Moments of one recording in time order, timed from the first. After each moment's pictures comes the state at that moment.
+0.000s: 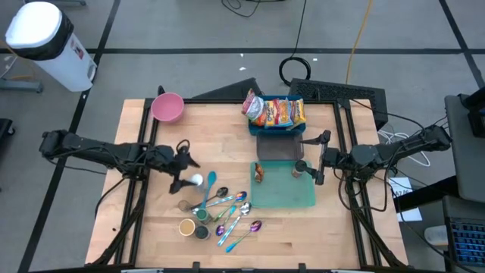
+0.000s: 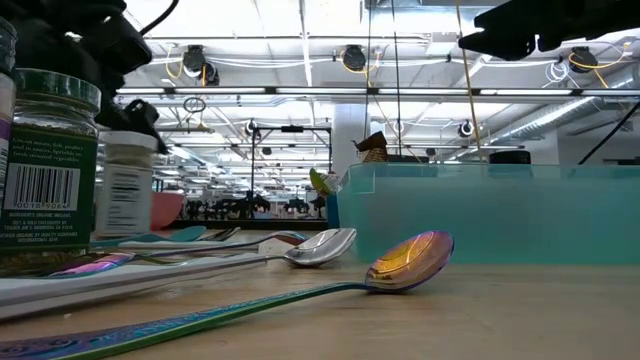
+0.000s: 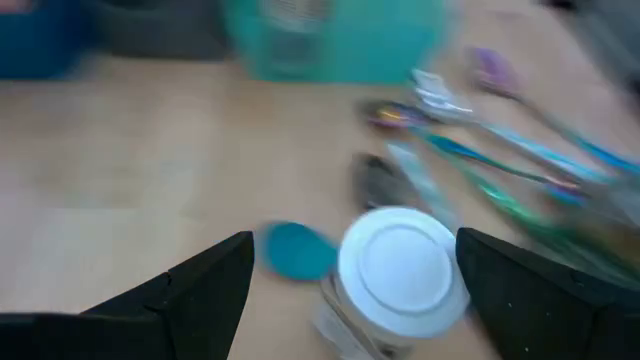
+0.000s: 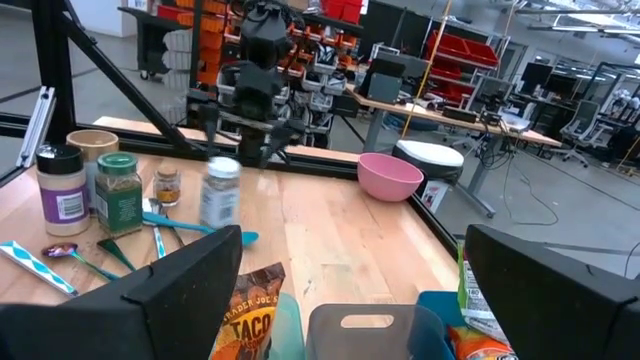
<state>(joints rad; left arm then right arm) -0.06 0.75 0.35 -0.21 0.06 -0.08 0.29 0.57 0.39 0.14 0.50 -0.17</state>
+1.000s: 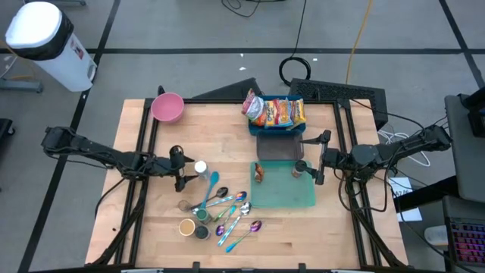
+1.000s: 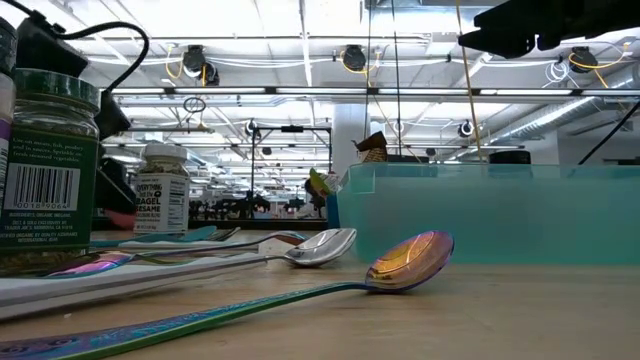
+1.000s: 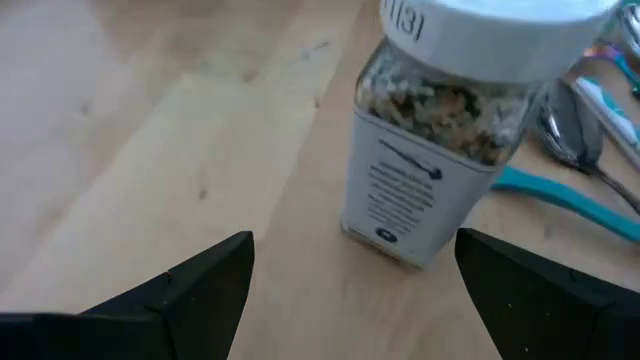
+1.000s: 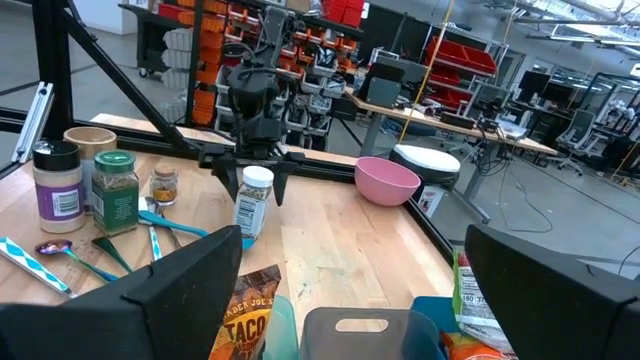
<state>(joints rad) -0.16 0.75 0.01 0.13 -0.31 -0.27 0.29 0.57 0.39 0.15 0.50 -0.20</state>
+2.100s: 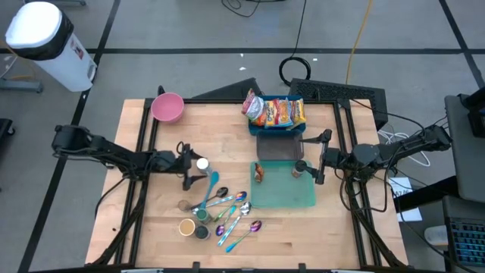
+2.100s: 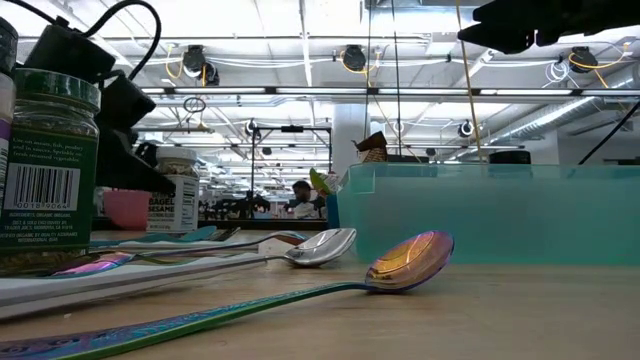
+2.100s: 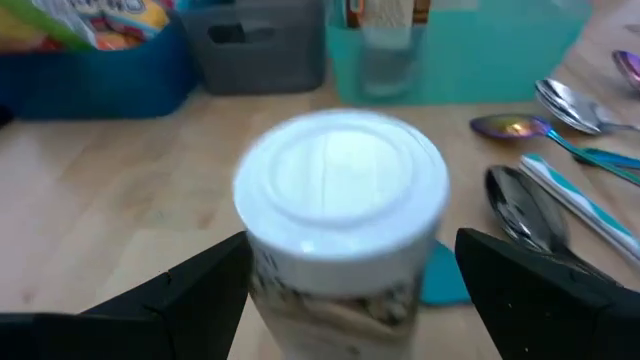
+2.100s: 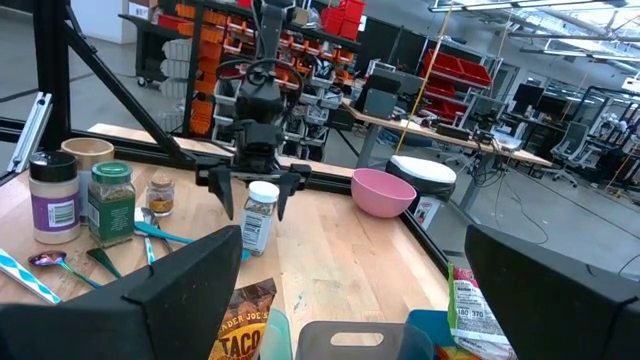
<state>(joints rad) -0.03 1.16 0.02 0.76 -0.10 0.04 0.29 0.57 0.39 0.19 0.50 -0.23</state>
